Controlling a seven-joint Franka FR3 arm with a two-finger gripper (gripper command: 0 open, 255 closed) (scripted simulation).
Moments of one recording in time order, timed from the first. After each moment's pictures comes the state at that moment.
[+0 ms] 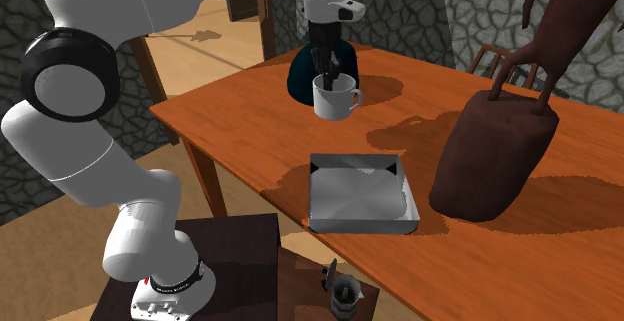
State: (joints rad) arm 0.07 -0.23 0.43 -1.72 0.04 1.54 0.19
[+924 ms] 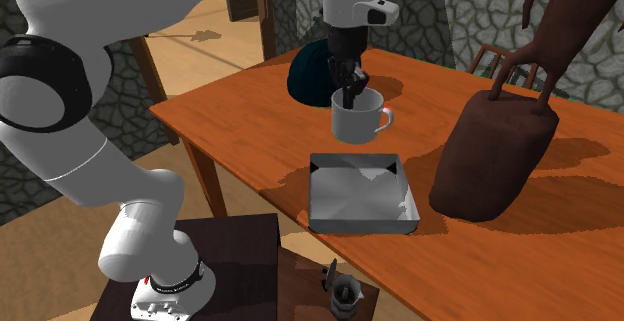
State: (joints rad) arm -0.01 -0.30 0.25 -1.73 0.03 1.49 -0.07
